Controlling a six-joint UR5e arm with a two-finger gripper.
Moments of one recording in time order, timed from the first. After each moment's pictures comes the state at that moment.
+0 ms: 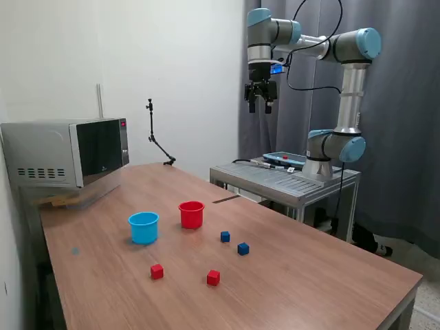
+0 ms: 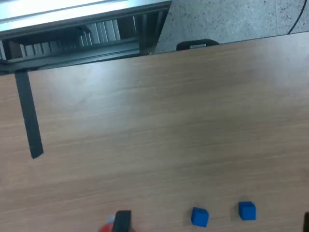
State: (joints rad) arm -0.22 -1.58 1.56 -1.50 -1.53 -3.16
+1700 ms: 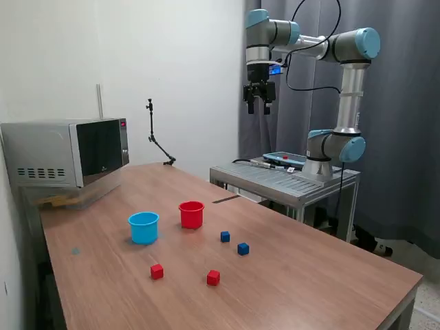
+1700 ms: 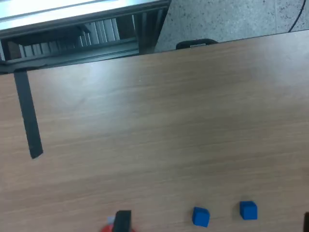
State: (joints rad) arm -0.22 -1.57 1.56 -1.50 -1.53 -3.16
